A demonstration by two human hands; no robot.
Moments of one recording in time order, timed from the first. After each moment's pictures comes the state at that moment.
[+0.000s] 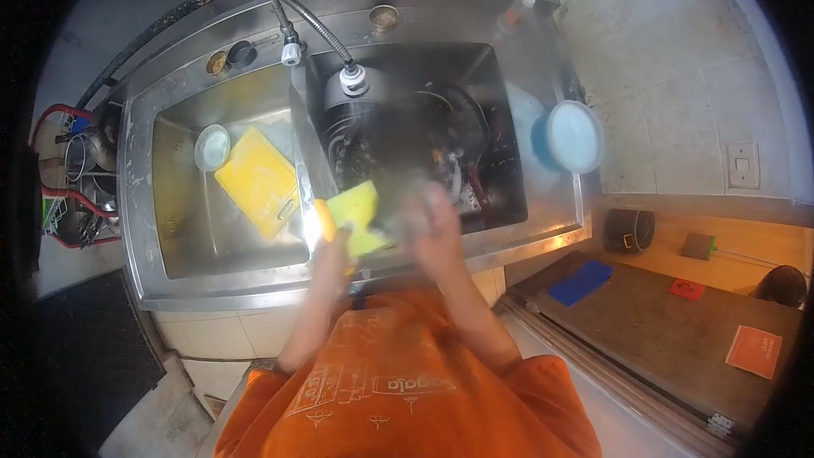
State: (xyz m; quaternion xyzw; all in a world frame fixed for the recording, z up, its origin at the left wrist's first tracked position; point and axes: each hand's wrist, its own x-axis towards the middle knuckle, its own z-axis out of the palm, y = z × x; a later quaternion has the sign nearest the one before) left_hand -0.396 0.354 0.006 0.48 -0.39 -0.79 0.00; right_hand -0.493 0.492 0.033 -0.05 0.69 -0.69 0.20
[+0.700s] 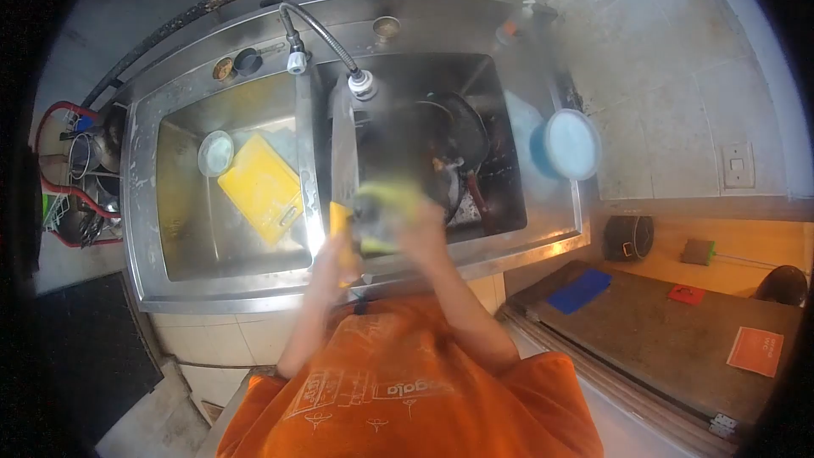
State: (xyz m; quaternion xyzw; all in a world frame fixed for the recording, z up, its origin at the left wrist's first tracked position) left_hand -0.376 0.345 -0.003 0.32 -0.34 -0.89 -0.03; right_hand -0.501 0.479 0.006 -0.18 0.82 -0.51 0.15
